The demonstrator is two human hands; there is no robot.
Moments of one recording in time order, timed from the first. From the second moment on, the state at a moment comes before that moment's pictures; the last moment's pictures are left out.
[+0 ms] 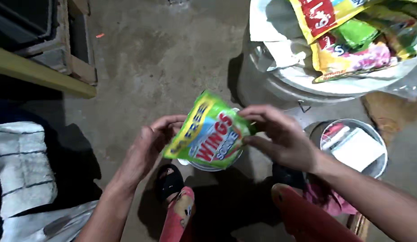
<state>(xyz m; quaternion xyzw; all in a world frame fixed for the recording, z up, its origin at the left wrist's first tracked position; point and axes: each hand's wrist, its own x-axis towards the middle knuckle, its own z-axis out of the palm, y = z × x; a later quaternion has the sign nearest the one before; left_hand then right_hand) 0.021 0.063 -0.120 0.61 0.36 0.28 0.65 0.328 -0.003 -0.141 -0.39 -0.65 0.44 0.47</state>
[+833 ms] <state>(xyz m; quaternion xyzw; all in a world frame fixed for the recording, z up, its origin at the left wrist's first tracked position) 0.024 0.023 -0.202 0.51 0.63 0.20 0.55 0.337 0.006 -0.240 -0.52 -0.57 0.52 0.36</state>
